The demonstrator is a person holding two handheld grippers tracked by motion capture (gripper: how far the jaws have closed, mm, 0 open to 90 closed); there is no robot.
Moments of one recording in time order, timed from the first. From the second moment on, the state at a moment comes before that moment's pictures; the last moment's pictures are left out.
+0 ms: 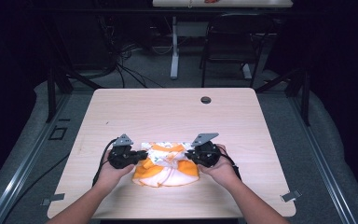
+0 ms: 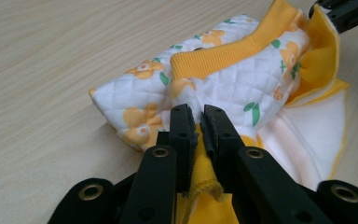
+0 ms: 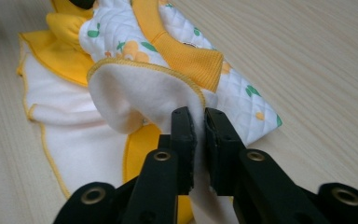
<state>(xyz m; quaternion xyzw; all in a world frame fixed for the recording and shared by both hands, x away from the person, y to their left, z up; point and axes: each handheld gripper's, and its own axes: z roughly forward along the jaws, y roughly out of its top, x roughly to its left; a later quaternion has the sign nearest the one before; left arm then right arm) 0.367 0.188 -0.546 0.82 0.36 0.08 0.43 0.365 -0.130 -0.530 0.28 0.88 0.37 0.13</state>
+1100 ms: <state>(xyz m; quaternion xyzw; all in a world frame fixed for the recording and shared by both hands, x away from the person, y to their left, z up) 0.368 0.183 -0.526 0.82 0.37 0.07 0.43 0.365 -0.115 -0.512 0.29 0.87 0.38 0.13</state>
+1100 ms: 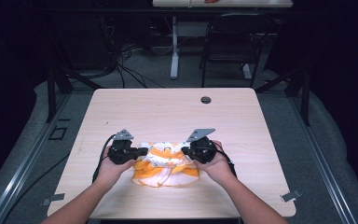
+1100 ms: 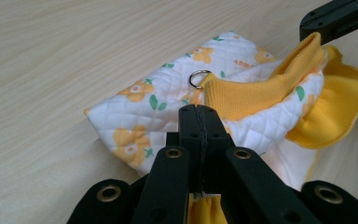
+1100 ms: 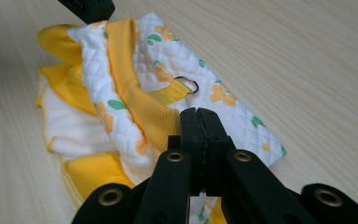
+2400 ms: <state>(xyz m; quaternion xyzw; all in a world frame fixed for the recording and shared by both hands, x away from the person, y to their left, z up) 0.326 0.188 -0.572 0.86 0.34 0.03 0.39 0.313 -0.120 -0.570 0.27 0.90 0.35 0.06</state>
